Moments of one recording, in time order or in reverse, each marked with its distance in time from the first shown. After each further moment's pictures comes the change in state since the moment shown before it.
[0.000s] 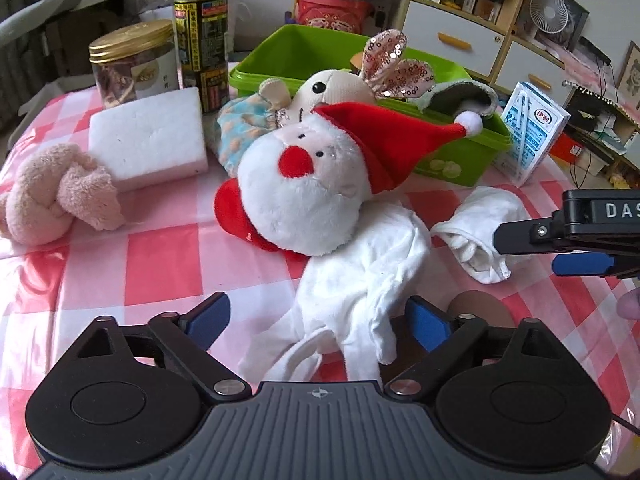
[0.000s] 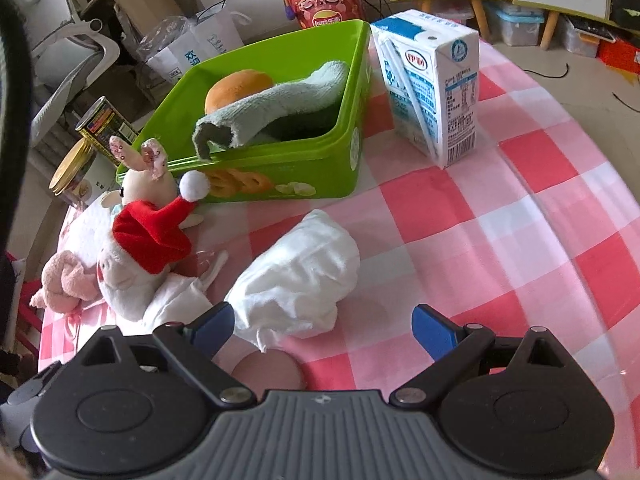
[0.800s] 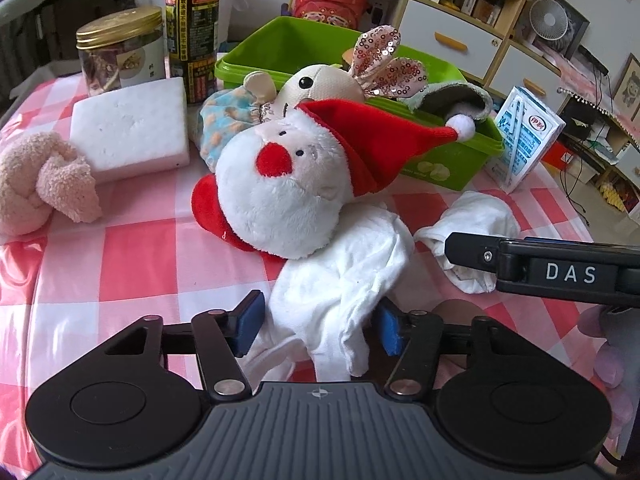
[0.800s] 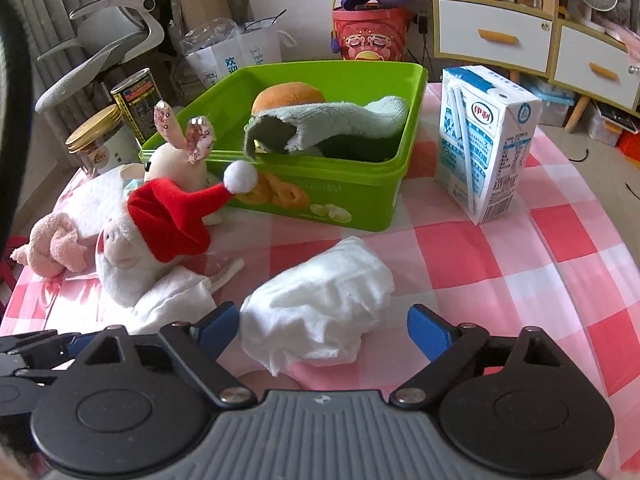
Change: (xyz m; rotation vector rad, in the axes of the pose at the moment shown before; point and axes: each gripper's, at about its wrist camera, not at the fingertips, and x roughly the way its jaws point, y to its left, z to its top) left arm 0.008 -0.004 0.005 -0.043 0.019 -0.046; right arm 0.008 0.030 -0.014 -0.228 -0.137 -0.045
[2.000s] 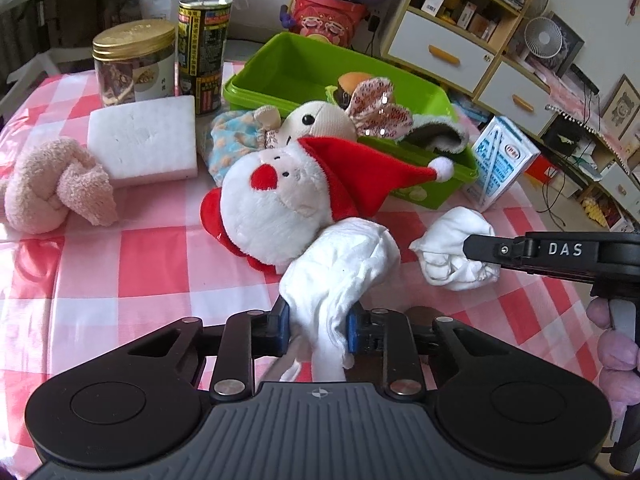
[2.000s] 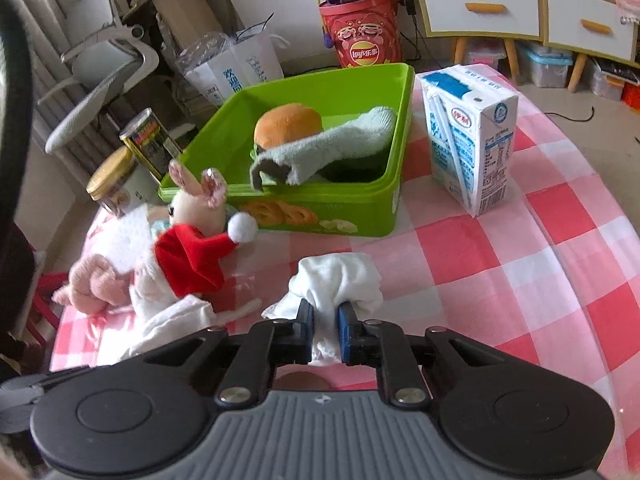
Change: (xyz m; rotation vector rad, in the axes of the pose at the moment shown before) left arm -0.038 0.007 0.011 -0.050 0.005 -0.059; right arm -0.027 -0.020 0.020 0.152 0.042 0.103
